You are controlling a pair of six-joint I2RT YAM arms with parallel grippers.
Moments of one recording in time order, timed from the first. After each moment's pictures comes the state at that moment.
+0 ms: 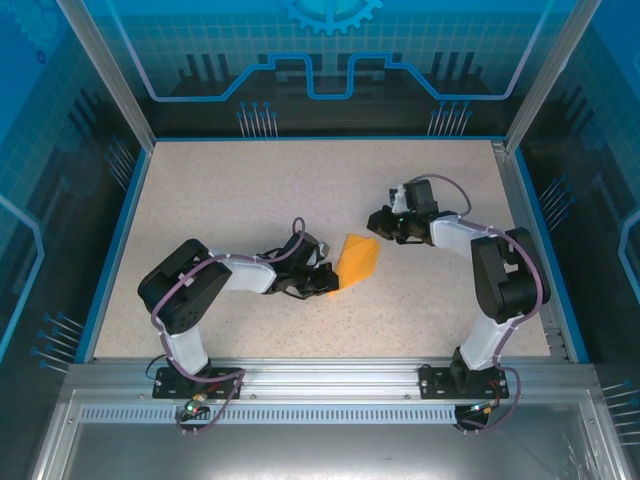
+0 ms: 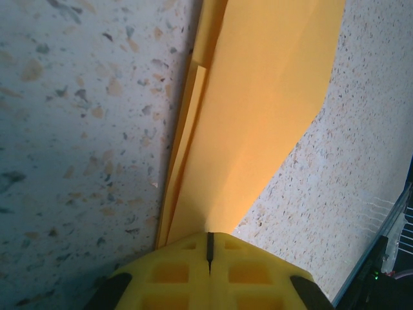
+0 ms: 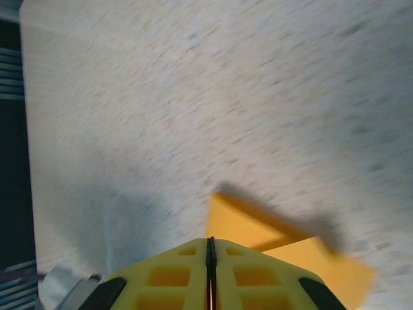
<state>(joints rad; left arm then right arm) -0.67 1.80 0.77 0.13 0.45 -0.90 0.26 1.75 0.98 -0.08 -0.52 0.66</state>
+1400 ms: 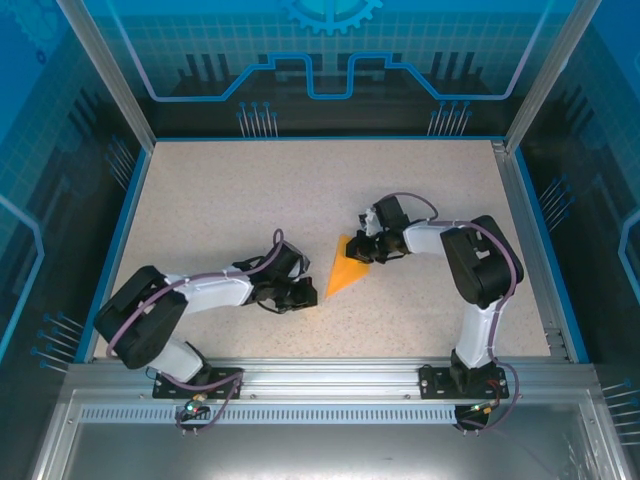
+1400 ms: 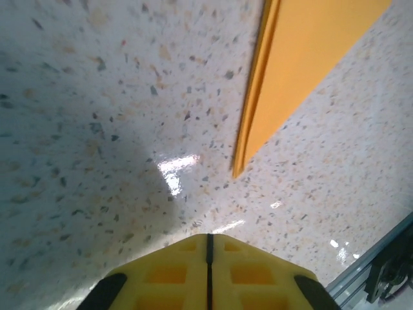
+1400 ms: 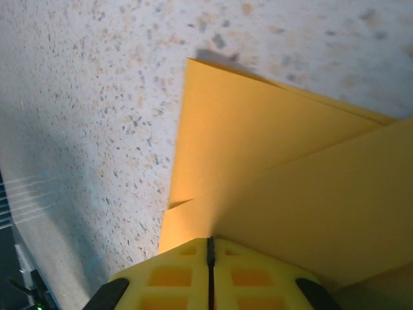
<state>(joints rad) -0.67 1.50 0.66 -0.20 0.38 -0.85 0.40 1.92 1.01 -0.16 -0.58 0.58</state>
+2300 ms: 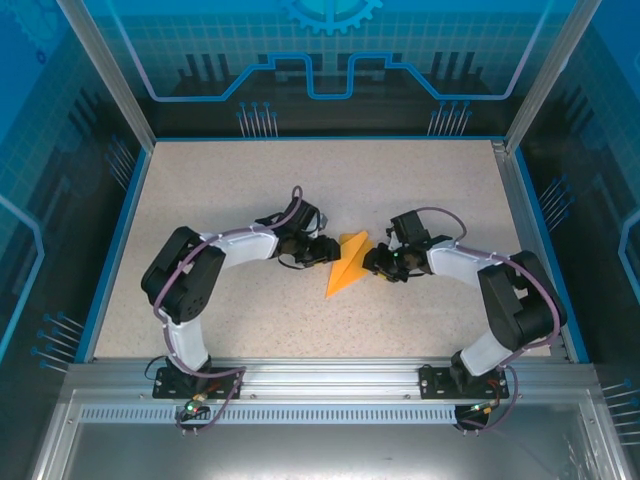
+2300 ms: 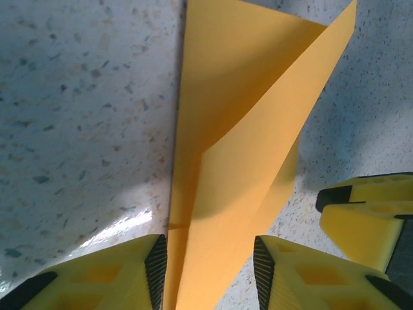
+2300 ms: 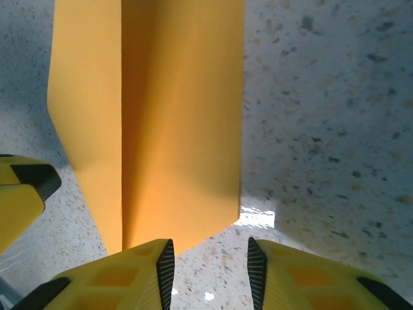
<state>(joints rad) -0.55 1.86 1.10 -0.25 0.43 -0.71 0.39 1.58 0.77 -0.27 -0.40 0.78</state>
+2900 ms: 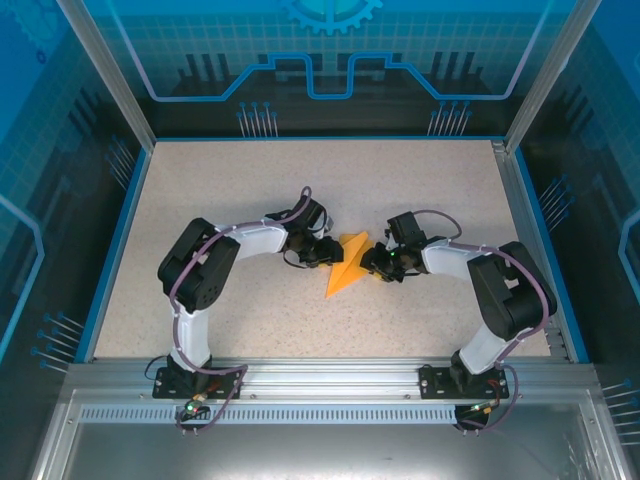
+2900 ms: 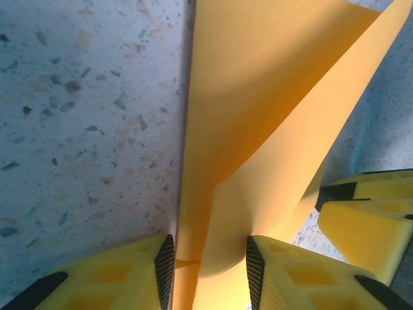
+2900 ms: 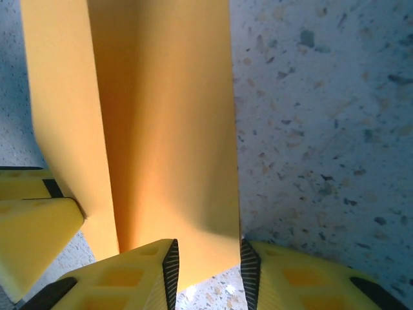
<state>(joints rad) -0.55 1.97 1.19 -0.32 0.47 -0.66 0.39 1.66 0.77 -0.19 -0.40 0.85</state>
